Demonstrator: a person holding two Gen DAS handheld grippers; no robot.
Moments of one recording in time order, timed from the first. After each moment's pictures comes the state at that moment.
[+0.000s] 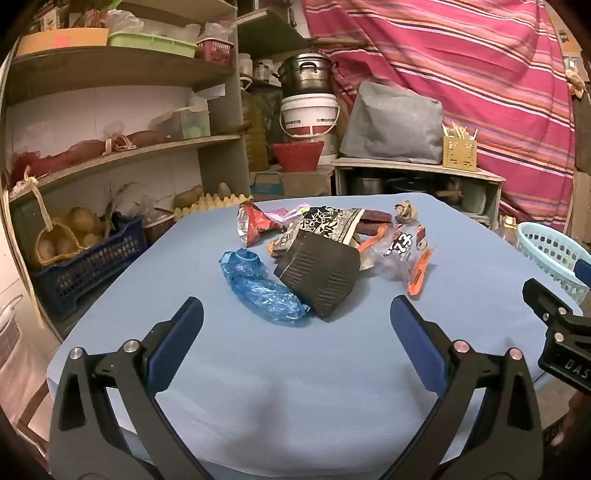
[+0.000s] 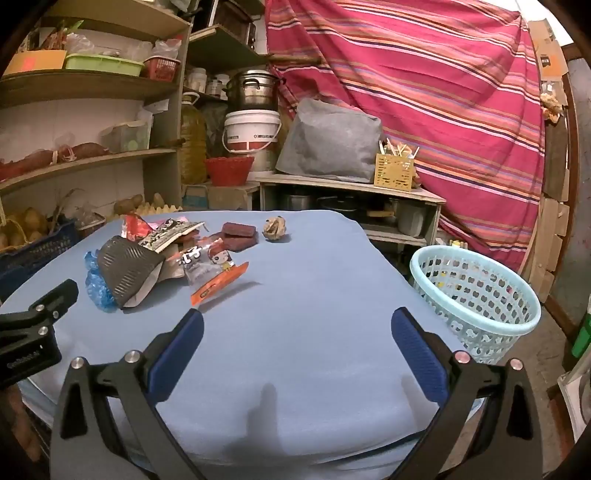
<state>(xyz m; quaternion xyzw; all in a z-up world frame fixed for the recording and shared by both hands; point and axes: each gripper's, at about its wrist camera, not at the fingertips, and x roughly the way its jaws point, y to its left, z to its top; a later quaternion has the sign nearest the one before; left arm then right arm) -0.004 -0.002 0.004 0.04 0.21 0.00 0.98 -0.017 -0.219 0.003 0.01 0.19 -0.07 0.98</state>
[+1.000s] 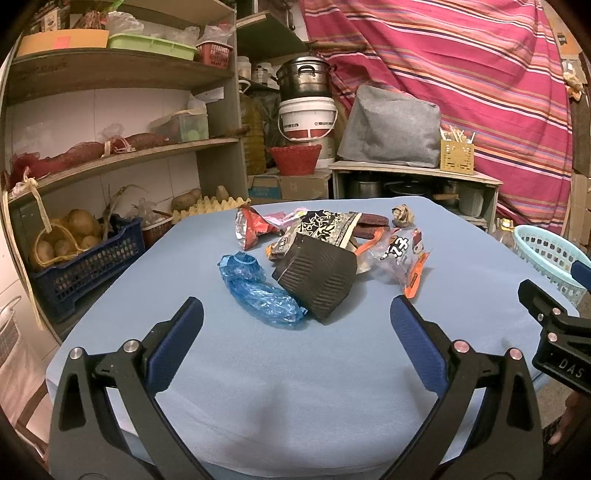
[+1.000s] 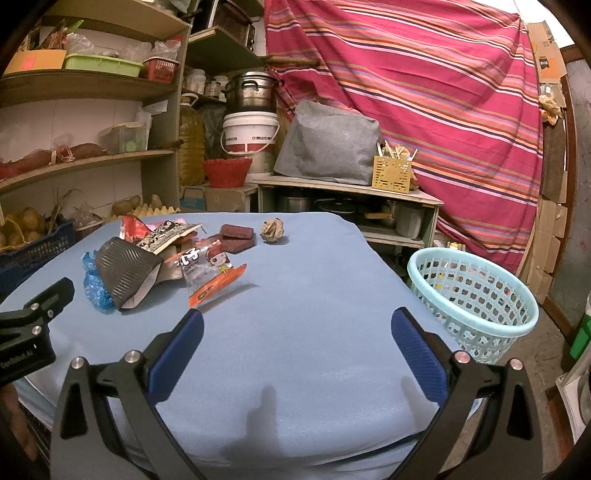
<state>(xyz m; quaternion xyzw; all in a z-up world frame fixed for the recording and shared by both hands) -0.003 -0.012 0.008 0.04 0.20 0.00 0.98 -0.019 -0.222 0.005 0.00 0.18 -0.07 0.98</state>
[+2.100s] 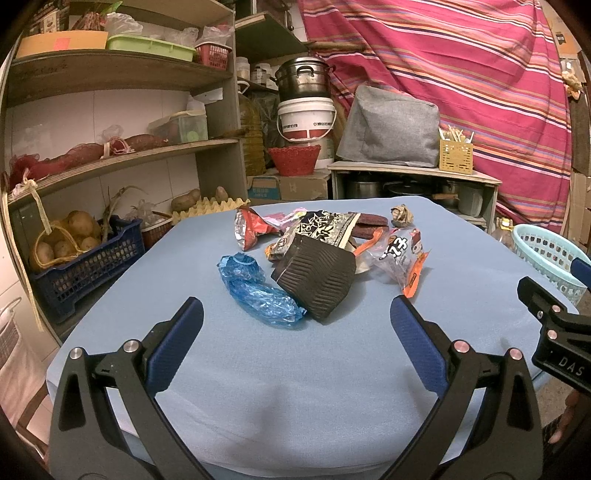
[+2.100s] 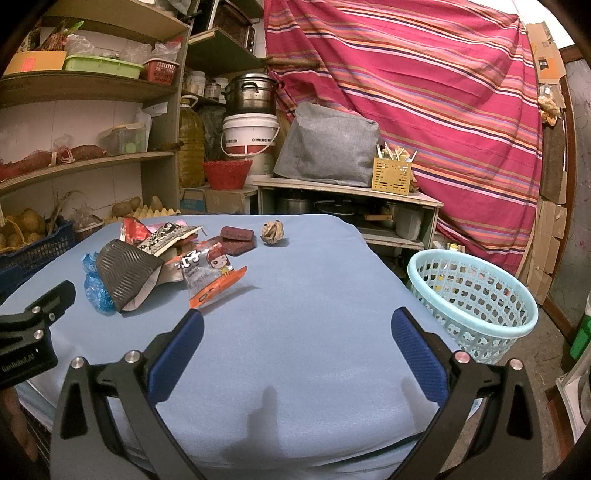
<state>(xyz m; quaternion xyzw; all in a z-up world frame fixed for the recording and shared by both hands) -0.007 -0.010 0.010 0.04 0.20 0.00 0.98 -0.020 -0.220 0.005 0.00 0.18 -0.07 0.98</state>
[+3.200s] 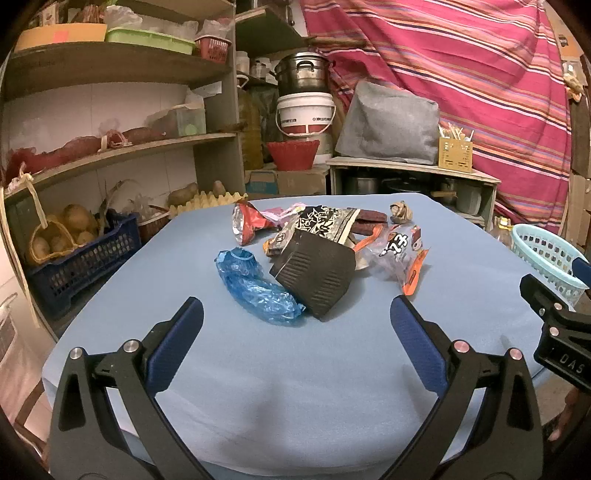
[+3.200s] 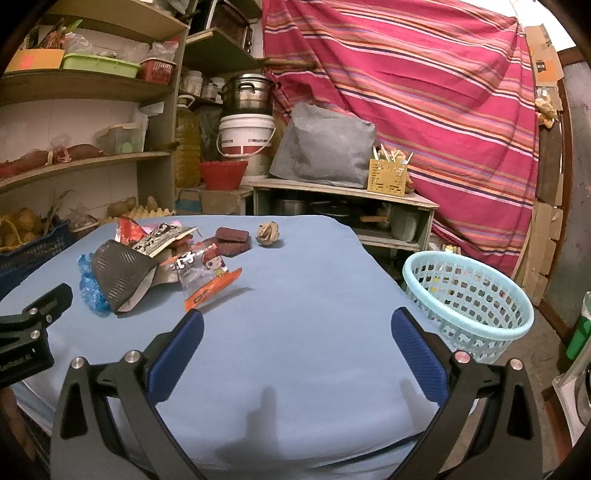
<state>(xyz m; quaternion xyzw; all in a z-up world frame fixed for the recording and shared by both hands) -0.003 -0.012 0.009 0.03 0.21 0.00 0.98 -0.019 -0.226 0.012 0.00 0.18 -0.08 0.98</state>
